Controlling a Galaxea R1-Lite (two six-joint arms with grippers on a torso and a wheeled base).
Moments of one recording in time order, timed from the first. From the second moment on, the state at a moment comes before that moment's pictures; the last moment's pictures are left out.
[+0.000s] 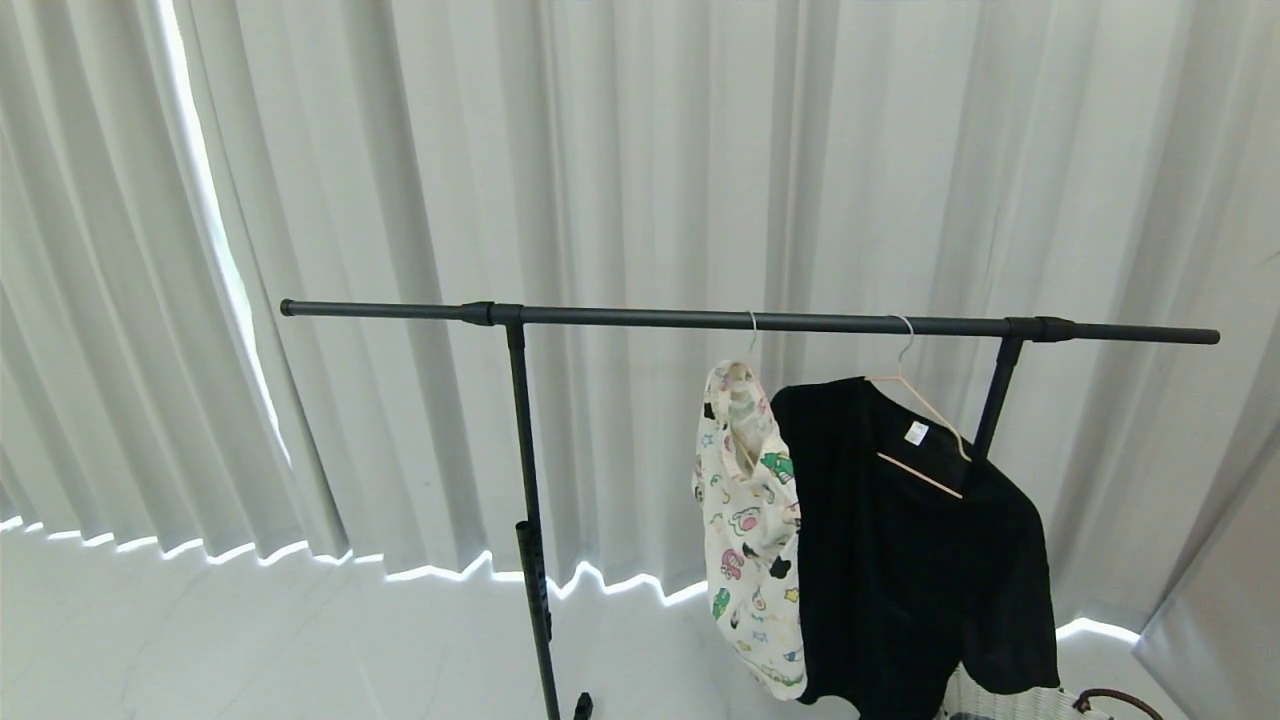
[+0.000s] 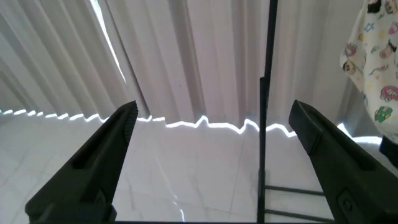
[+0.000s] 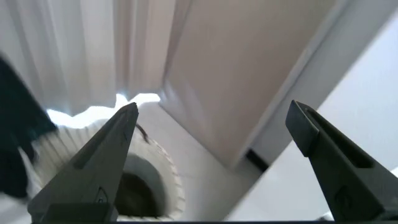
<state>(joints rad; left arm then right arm) 0.09 0.12 -0.02 0.00 0.03 0.21 -0.05 0.25 -0.02 -0.09 -0.68 -0.26</state>
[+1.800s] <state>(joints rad) 0.00 0.00 -0.01 -0.02 -0.08 0.15 0.00 0.00 0.00 -0.04 -0.02 -0.03</state>
